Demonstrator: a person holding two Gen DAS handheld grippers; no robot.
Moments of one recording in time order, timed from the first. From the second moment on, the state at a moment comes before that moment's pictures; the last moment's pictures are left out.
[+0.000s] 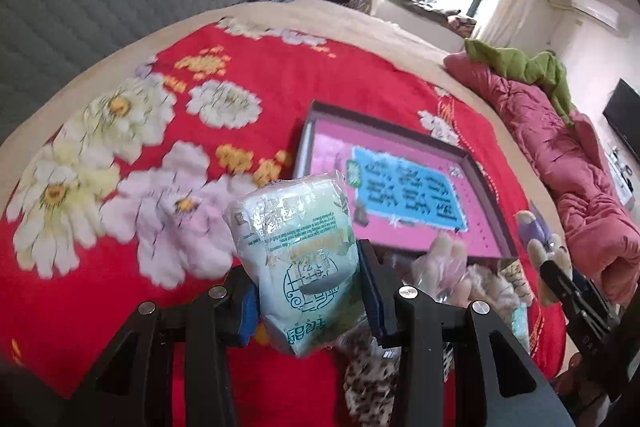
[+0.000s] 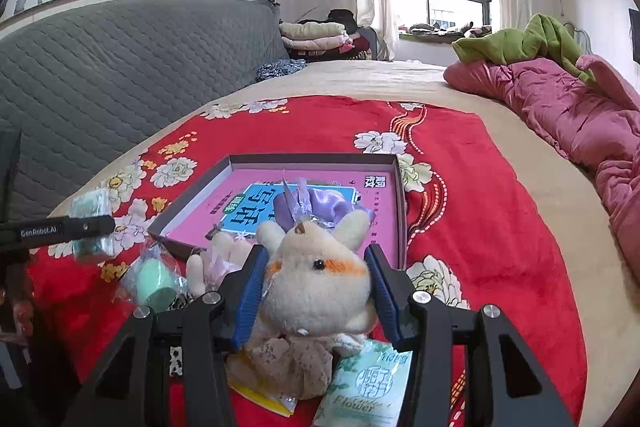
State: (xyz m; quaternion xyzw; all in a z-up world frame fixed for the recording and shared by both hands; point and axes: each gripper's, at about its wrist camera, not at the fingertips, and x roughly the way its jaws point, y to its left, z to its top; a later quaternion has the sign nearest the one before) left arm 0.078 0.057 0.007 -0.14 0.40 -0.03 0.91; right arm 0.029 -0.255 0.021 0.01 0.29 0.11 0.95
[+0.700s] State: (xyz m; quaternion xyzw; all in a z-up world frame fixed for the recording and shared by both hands) left arm 0.167 0.023 0.001 -0.12 0.41 -0.10 0.90; right arm 0.084 -0.264 0.018 0.01 0.28 0.10 0.95
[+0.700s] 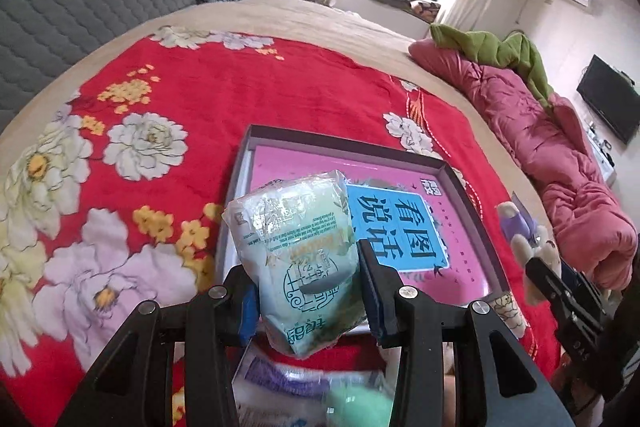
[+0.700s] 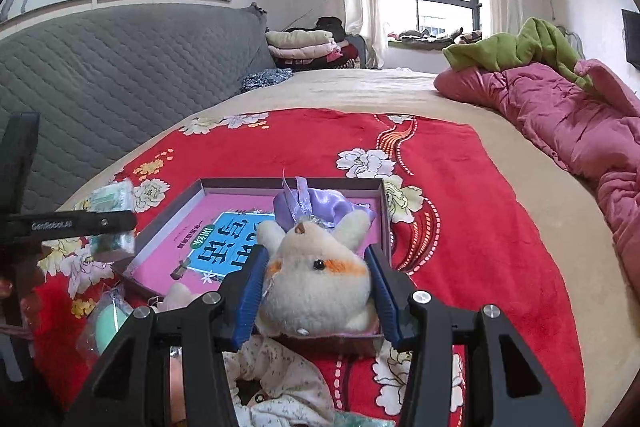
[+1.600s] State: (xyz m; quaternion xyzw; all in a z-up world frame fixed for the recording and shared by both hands) left arm 0.212 -0.011 -0.043 -0.06 0.46 -0.12 0.88; right arm 0.131 -0.250 -0.023 -0.02 0.35 0.10 0.93
